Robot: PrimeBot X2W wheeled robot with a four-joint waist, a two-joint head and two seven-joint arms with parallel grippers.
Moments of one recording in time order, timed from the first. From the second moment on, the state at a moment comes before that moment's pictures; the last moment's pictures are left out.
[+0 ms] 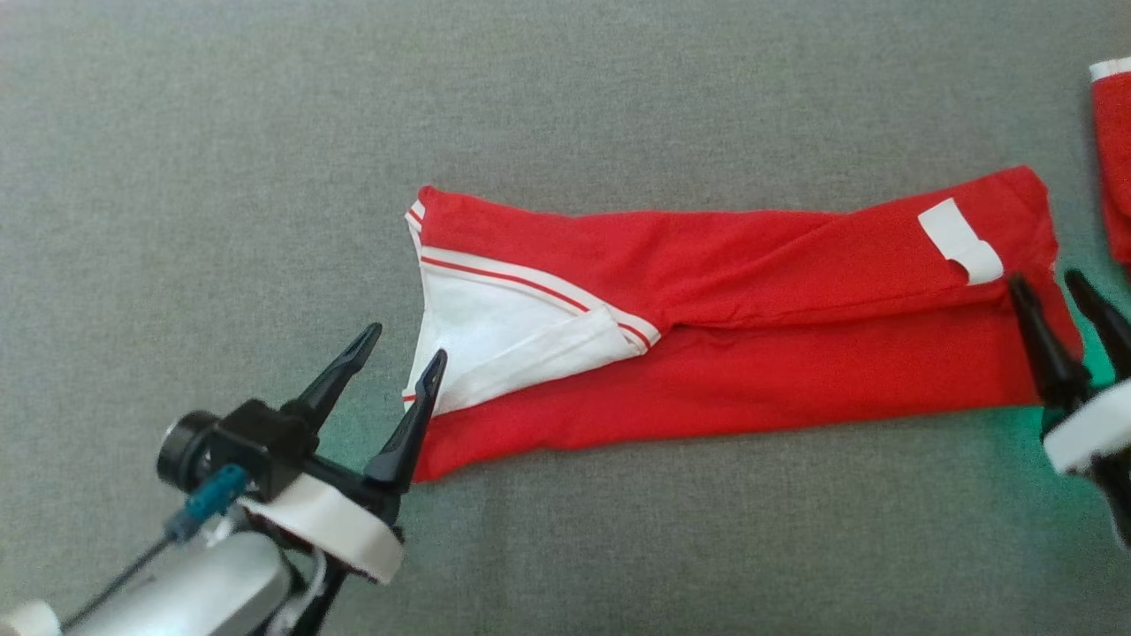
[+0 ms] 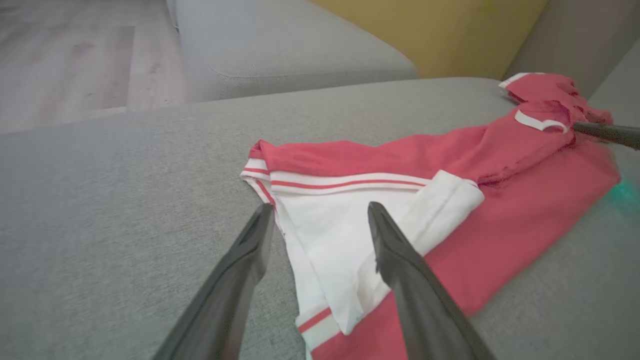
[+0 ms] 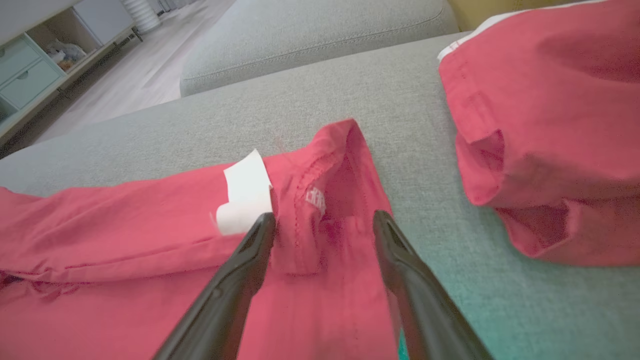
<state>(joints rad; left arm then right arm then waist) -0.48 0.72 -1.07 -0.08 -0.88 0.29 -0.18 -0.26 -0.64 0.36 0.37 0.87 0.13 -0.09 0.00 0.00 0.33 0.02</state>
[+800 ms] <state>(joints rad) -0.05 0.18 -0.50 -0.02 -0.31 0.34 -0.25 -0.15 -0.37 -0.03 0.46 0.64 0.13 -0.10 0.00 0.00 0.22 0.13</state>
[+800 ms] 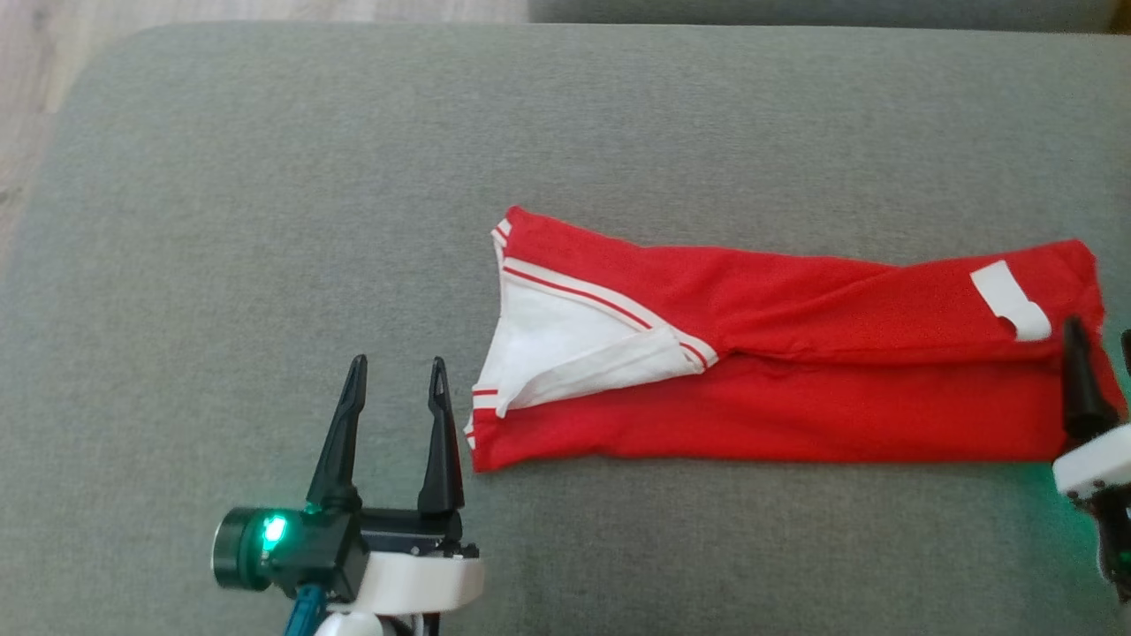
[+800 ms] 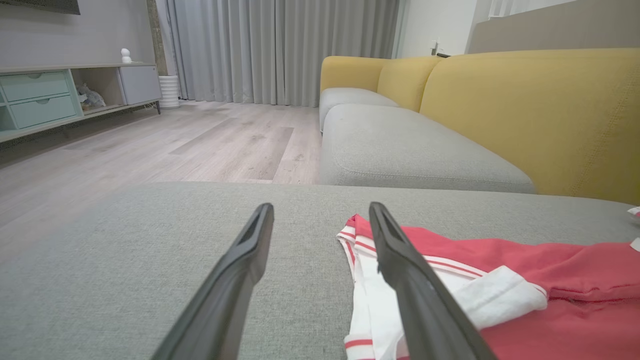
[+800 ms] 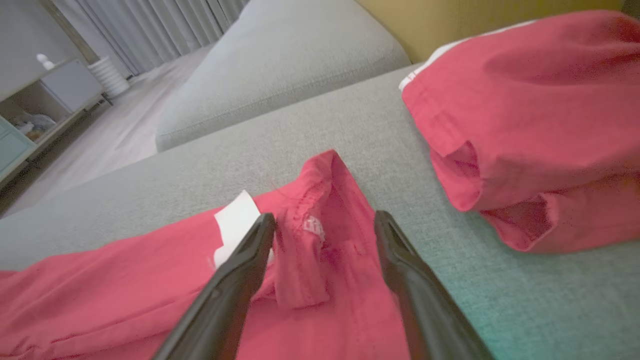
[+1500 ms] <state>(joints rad) 0.01 0.07 -0.37 0.00 -0.17 0.19 -0.25 -0.17 -0.35 -0.08 0.58 0.69 0.13 0.05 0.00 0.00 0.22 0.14</state>
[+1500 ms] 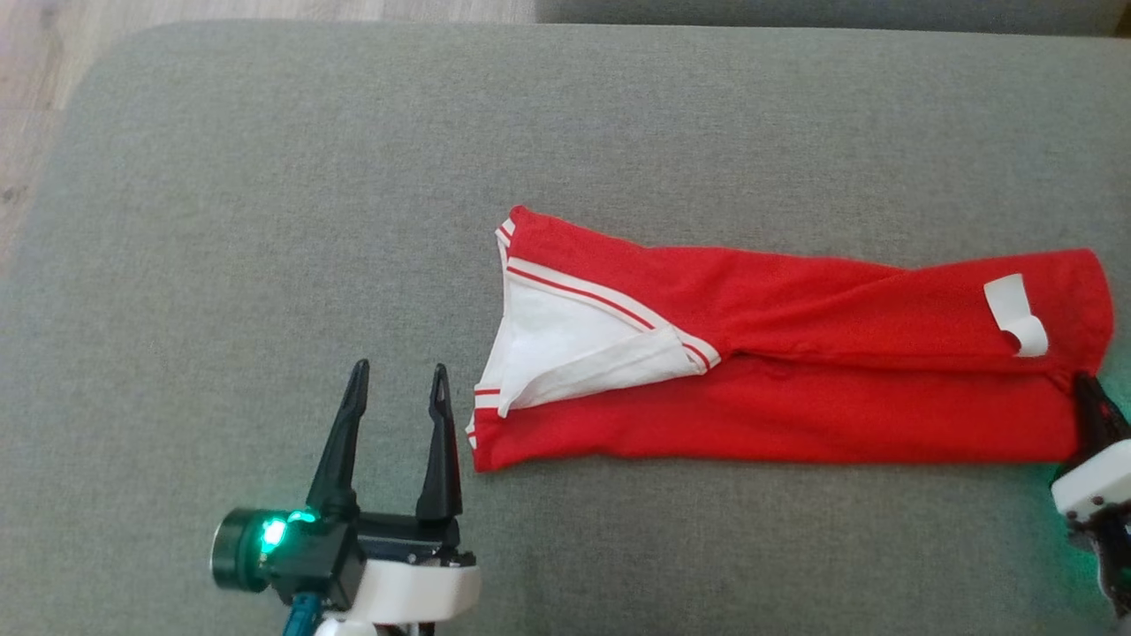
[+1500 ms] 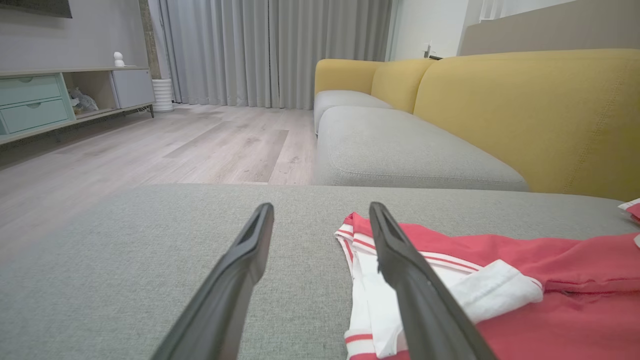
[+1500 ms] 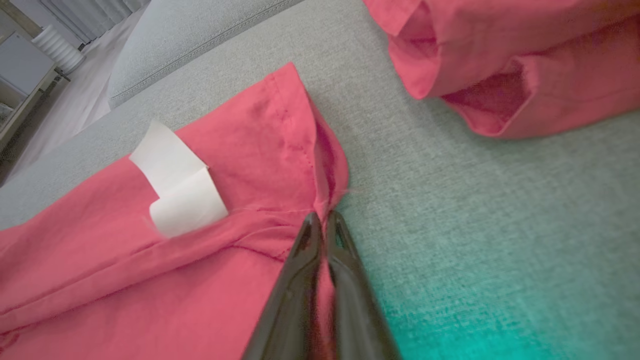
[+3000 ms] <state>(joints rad) 0.01 0.06 -0.32 0.02 -0.15 0.14 -0.25 -0.20 -0.20 0.33 -0.17 0.63 0.13 0.33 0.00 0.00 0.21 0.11</state>
